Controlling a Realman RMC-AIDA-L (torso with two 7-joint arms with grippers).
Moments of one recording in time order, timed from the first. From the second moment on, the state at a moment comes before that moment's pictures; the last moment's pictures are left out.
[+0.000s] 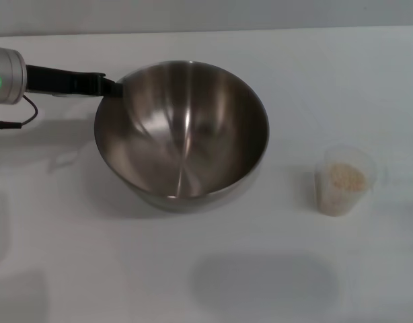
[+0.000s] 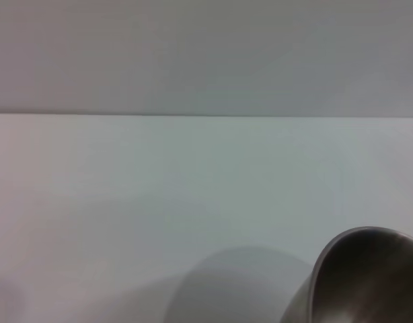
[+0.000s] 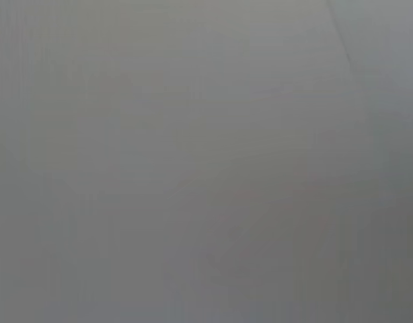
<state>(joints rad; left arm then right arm) -0.64 -2.03 -2.18 -0.96 2.25 -1.26 0.71 0.09 2.08 0.64 0.17 -1.80 -1.70 0.23</state>
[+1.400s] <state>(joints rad) -0.54 -2.06 -2.05 -1.01 2.14 -1.25 0.78 0.10 2.09 0.63 0.18 -1.80 -1.71 0.23</state>
